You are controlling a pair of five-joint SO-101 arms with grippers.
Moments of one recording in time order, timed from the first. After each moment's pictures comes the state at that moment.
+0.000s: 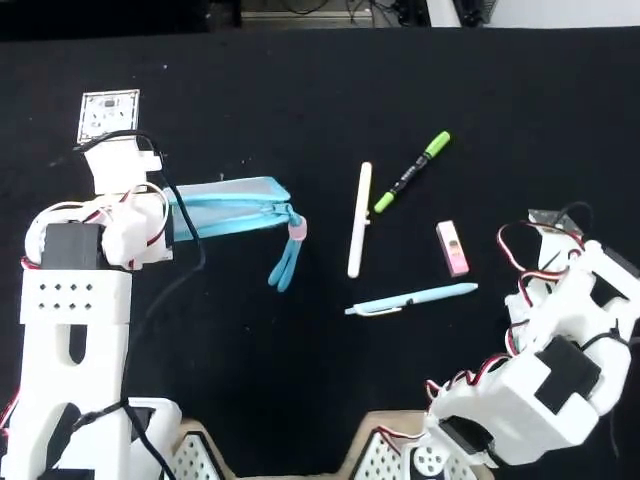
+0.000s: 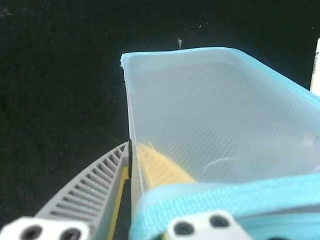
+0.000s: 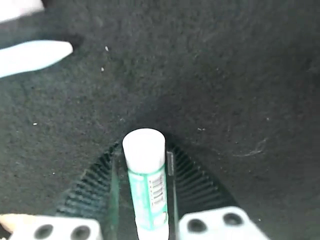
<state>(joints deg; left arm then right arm) -5.6 -34.6 27.8 75.3 1.5 45.5 5.1 33.9 64.9 43.6</state>
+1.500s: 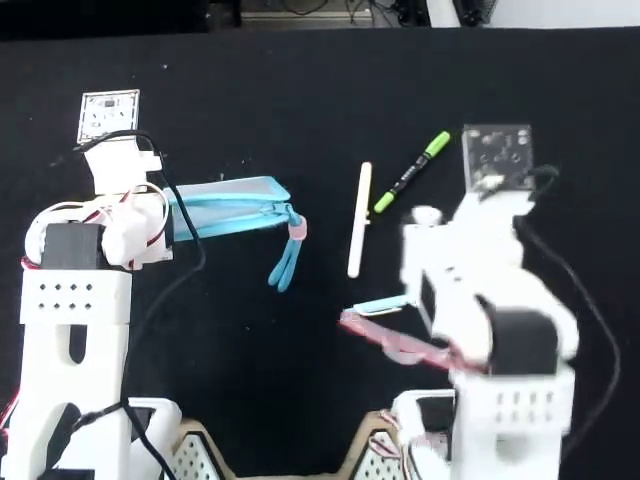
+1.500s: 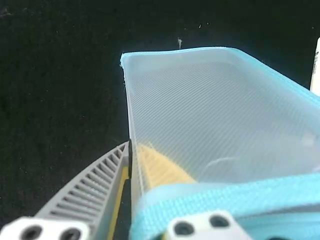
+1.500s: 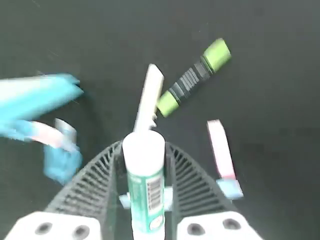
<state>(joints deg) -5.6 -34.6 27.8 75.3 1.5 -2.8 -58.9 30.3 80.6 -3.3</state>
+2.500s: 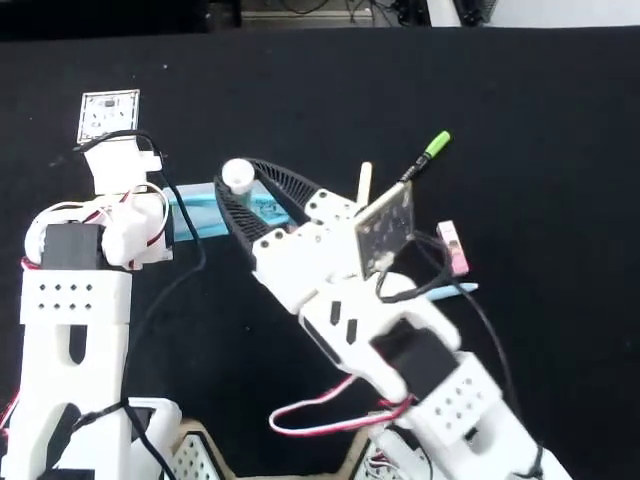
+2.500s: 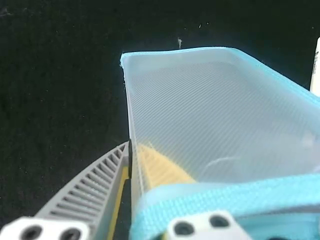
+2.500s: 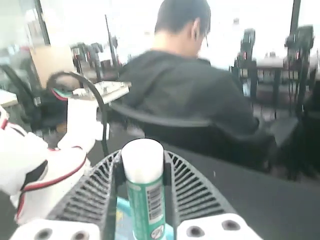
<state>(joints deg) -5.6 -34.6 27.8 75.3 1.5 -40.2 -63.9 56.5 14.2 -7.3</state>
